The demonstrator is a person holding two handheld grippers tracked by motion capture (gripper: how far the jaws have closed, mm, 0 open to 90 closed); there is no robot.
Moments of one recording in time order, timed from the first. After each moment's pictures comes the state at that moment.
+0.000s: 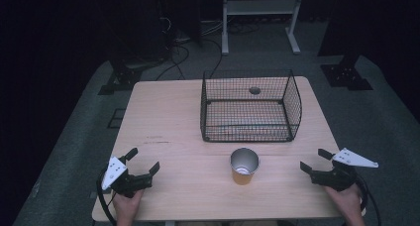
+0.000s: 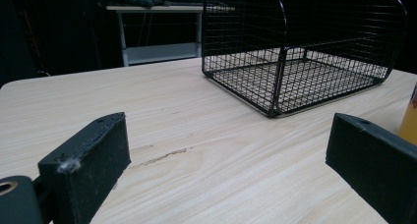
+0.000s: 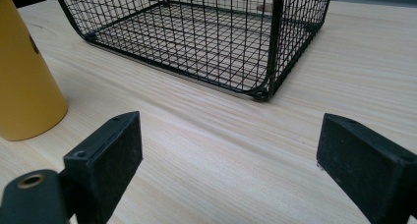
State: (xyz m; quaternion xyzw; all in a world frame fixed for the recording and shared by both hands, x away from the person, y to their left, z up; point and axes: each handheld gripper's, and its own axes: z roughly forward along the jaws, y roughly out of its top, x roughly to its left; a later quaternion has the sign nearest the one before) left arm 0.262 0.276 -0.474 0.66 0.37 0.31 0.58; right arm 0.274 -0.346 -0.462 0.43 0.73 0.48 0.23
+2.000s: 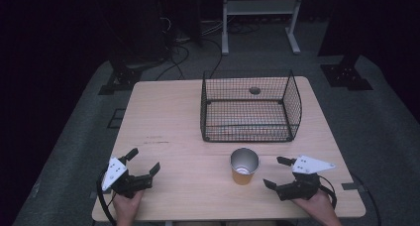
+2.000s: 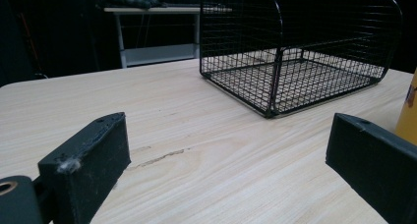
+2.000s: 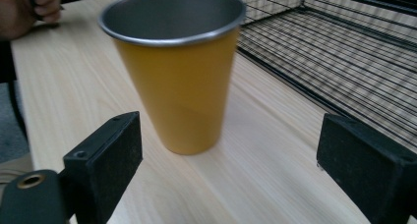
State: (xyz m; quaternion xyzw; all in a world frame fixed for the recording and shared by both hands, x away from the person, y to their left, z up) left arm 0.261 0.275 -0.473 0.66 0.37 0.31 0.58; right arm 0.256 -0.242 -0.442 0.28 0.81 0.49 0.16
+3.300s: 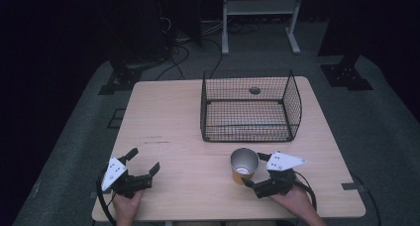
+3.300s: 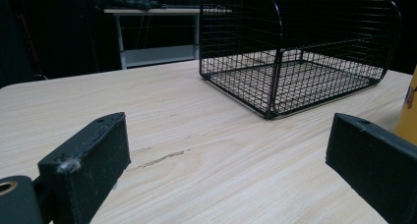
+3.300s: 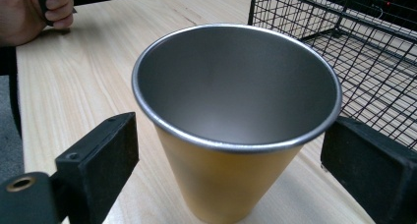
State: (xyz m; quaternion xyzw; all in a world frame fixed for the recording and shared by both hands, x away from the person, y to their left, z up) left arm 0.261 0.276 -0.473 0.66 0.37 0.31 0.58; right arm 0.268 -0.183 -0.437 0.25 0.82 0.49 0.16
